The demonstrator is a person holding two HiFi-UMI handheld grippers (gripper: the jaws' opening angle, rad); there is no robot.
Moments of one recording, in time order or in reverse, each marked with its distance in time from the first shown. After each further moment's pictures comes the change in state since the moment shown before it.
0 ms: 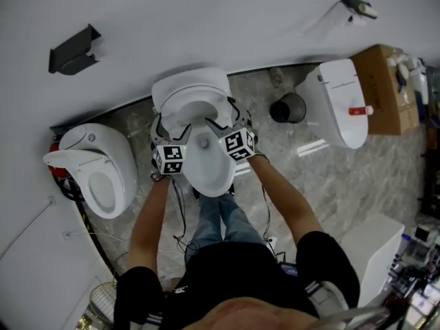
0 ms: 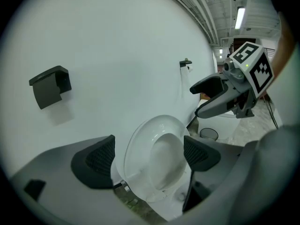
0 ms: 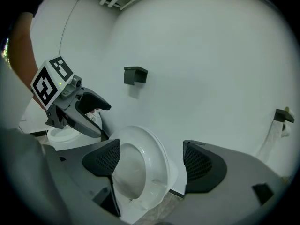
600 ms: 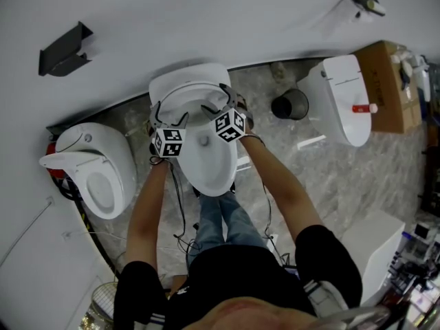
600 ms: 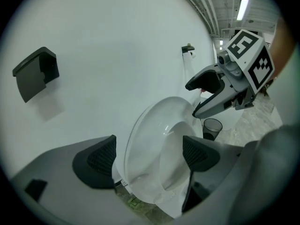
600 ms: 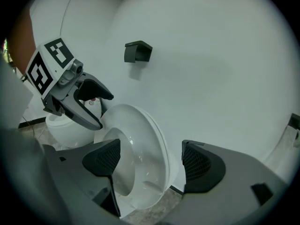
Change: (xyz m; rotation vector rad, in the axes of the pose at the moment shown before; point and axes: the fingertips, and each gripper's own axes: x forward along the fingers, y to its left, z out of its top) left arm 0.067 0.021 -0.026 0.039 0.112 -0.003; right arm 0.080 -0.008 -0.043 -0.085 0.153 0.047
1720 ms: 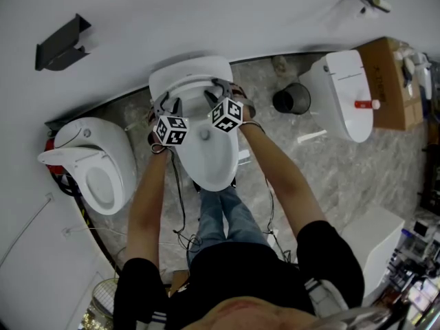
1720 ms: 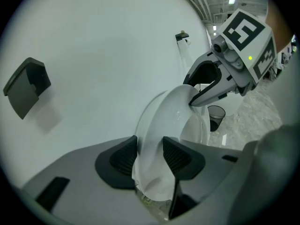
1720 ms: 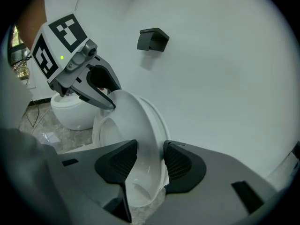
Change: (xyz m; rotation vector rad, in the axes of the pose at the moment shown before) left arm 0.017 0.010 -0.001 0.136 0.087 0.037; right arm 0.024 0.007 -0.007 -0.180 0.090 0.049
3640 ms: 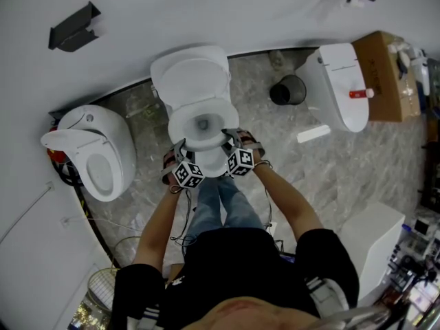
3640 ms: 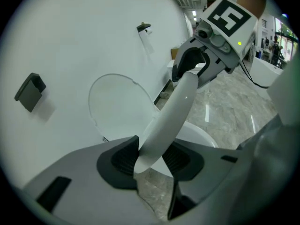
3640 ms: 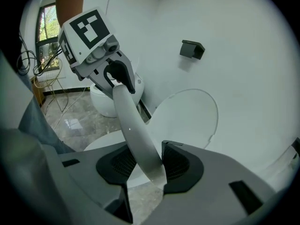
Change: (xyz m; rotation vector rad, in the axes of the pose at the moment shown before) left arm -0.147 -0.184 -0.141 0.198 0.158 -0.135; right arm -0.150 0.206 -0.103 -0.127 0.034 0.187
